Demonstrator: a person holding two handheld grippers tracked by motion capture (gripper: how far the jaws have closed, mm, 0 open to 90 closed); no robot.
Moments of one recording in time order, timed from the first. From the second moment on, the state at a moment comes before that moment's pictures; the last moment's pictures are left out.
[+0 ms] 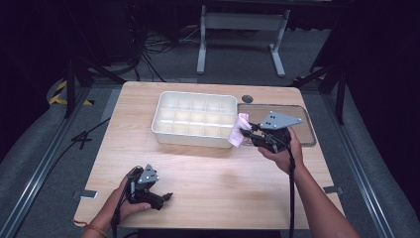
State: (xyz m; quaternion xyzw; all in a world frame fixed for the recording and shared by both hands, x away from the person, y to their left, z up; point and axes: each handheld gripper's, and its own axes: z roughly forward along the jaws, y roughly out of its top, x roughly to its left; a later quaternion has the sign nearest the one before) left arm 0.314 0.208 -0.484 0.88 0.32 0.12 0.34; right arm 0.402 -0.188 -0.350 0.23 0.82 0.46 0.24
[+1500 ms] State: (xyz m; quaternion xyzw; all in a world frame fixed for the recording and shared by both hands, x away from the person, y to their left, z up) left arm 0.314 0.208 -0.484 0.88 0.32 0.12 0.34; right arm 0.464 -0.131 -0.379 0.22 0.88 0.31 0.28
